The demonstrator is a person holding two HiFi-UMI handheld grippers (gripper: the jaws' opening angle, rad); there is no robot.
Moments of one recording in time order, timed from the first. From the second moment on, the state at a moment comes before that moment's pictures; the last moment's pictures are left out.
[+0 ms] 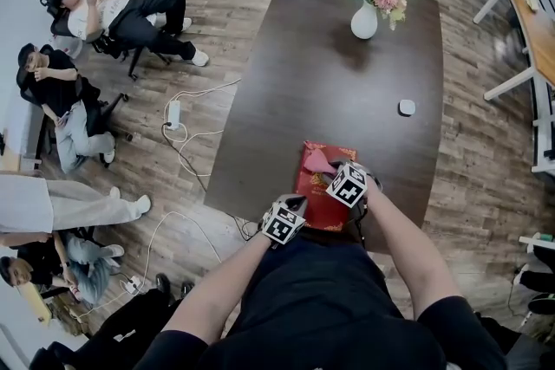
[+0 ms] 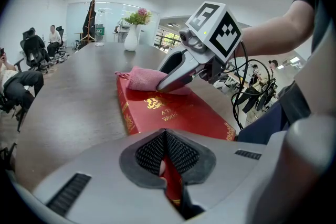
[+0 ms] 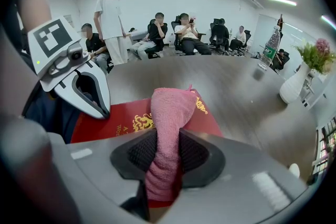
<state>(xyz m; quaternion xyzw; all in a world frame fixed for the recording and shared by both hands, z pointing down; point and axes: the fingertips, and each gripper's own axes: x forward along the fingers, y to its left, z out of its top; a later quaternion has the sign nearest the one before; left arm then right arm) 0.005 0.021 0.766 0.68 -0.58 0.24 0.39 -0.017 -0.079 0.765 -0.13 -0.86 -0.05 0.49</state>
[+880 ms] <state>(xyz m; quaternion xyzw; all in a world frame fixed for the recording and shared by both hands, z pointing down) 0.004 0.018 0.769 0.68 -0.59 0.24 0.38 0.008 -0.094 0.765 -0.12 -0.86 -0.04 0.49</state>
